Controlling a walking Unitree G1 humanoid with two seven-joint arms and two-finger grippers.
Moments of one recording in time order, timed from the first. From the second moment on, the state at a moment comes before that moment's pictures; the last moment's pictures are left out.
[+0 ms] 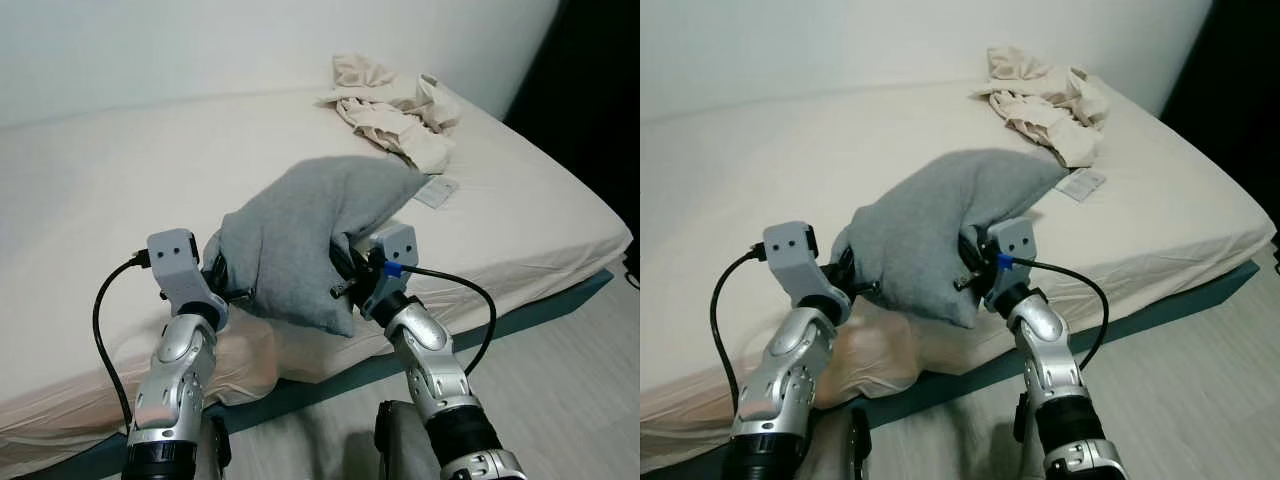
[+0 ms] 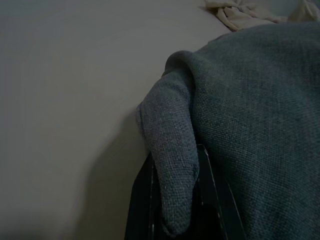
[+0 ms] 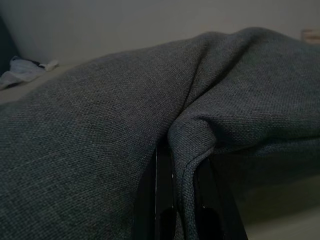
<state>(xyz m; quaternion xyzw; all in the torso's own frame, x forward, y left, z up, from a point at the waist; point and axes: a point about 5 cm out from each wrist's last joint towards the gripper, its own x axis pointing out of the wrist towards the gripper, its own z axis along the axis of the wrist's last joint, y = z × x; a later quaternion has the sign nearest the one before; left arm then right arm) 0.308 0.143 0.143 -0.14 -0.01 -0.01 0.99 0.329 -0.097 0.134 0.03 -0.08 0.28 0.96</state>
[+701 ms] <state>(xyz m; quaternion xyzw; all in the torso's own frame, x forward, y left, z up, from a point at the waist) 0.305 0.146 0.148 -0.07 -0.05 -0.01 1.00 0.327 -0.100 0.129 0.03 -0.08 0.26 0.96</state>
